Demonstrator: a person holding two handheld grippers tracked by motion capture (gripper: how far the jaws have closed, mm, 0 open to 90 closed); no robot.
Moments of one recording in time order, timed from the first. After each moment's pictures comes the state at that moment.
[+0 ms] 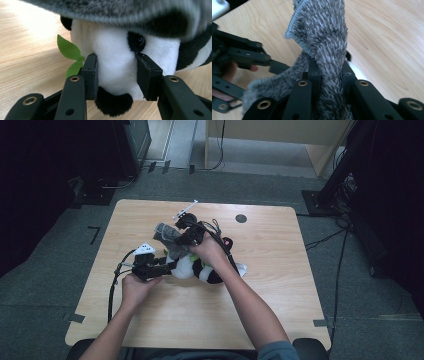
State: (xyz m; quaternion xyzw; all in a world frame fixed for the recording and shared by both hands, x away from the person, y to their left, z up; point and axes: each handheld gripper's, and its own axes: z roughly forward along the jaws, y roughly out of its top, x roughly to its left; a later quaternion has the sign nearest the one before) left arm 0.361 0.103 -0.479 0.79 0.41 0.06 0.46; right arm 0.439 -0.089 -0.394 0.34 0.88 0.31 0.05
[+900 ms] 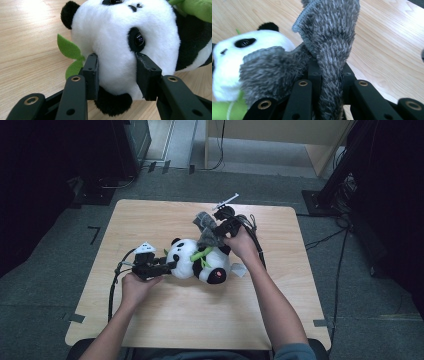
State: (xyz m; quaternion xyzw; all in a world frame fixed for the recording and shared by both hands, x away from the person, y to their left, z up) left arm 0.363 0.103 -0.478 0.79 0.41 0.05 0.46; right arm 0.458 -0.194 -0.392 0.44 0.85 0.29 0.08
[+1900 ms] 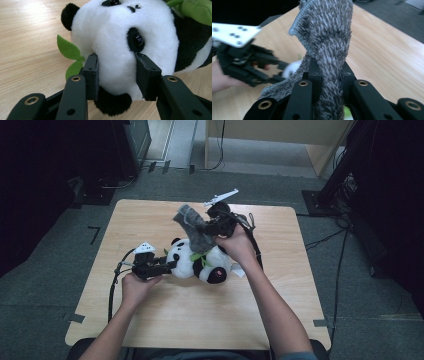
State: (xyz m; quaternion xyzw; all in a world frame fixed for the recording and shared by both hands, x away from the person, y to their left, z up) left arm 0.362 0.102 -0.476 0.78 0.41 0.06 0.46; right arm 0.409 -0.160 -0.334 0.35 0.85 0.39 0.07
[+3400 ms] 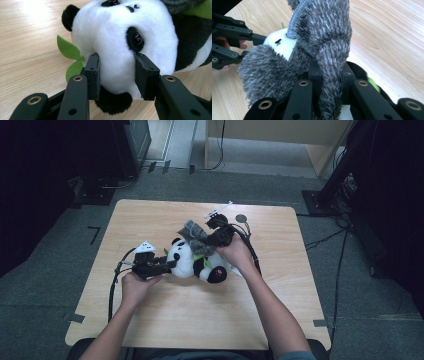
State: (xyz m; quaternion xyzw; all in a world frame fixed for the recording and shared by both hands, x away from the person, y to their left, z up) left arm 0.363 0.103 -0.476 0.79 0.41 0.06 0.46; right arm 0.431 -0.173 -0.393 0.40 0.85 0.33 0.02
